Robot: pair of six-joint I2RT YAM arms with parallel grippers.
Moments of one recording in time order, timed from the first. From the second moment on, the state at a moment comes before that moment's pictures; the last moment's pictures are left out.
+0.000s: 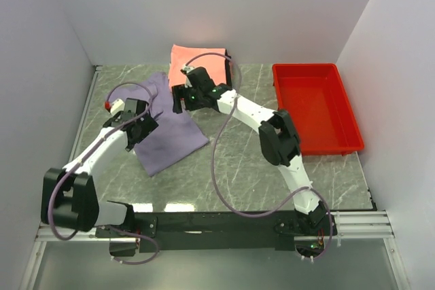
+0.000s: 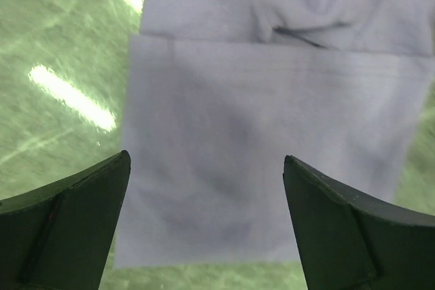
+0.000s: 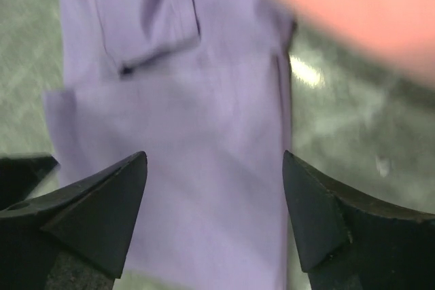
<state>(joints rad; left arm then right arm) -0.19 1.33 0.88 -0.55 -0.38 -0.90 0.73 2.32 2.04 -0.42 -0.14 0.37</state>
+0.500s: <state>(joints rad) -0.40 0.94 0.49 -0.70 -0.27 -1.21 0.73 1.85 1.35 -0.28 -0.16 0.47</state>
